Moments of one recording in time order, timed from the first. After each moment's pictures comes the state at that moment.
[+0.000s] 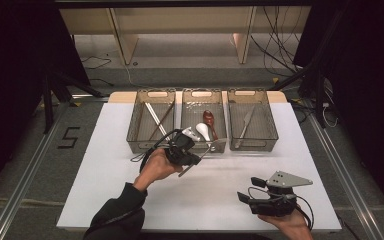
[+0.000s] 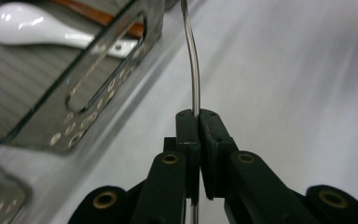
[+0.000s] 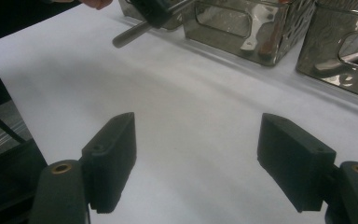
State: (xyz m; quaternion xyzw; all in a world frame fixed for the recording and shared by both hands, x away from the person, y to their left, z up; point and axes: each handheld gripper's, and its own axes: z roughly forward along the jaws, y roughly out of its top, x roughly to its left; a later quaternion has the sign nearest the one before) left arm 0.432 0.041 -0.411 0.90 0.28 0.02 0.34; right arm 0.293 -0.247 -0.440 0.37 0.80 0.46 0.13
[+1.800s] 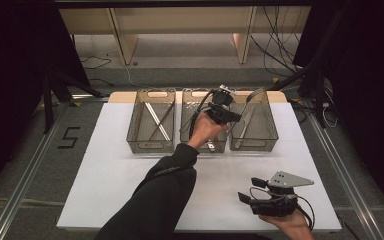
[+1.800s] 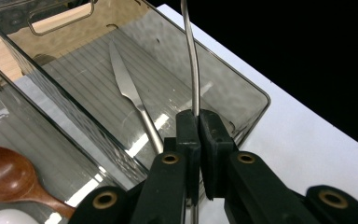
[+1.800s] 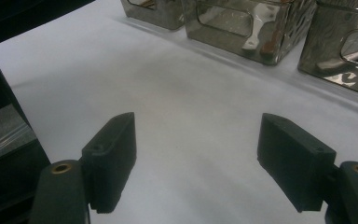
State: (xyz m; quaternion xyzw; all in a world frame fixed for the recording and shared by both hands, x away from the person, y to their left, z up) left arm 0.531 -0.066 -0.369 0.83 0.35 0.02 0.44; right arm 0.293 -0.250 -0.441 0.37 0.79 0.47 0.12
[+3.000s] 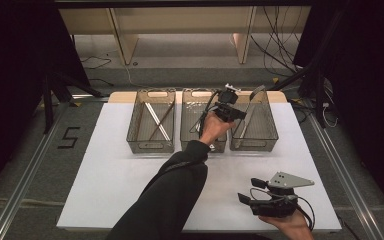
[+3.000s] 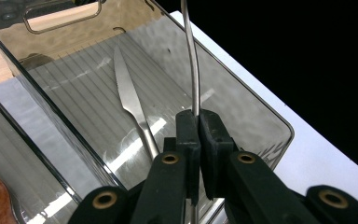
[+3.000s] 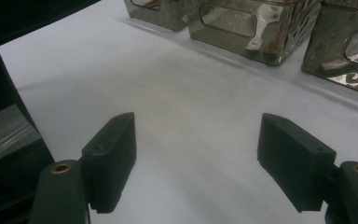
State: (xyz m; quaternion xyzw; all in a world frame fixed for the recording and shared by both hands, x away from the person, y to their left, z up) left arm 0.551 -0.086 -0.388 0.81 0.38 0.01 0.44; right arm 0.291 -0.250 -0.440 0.37 0.79 0.47 0.12
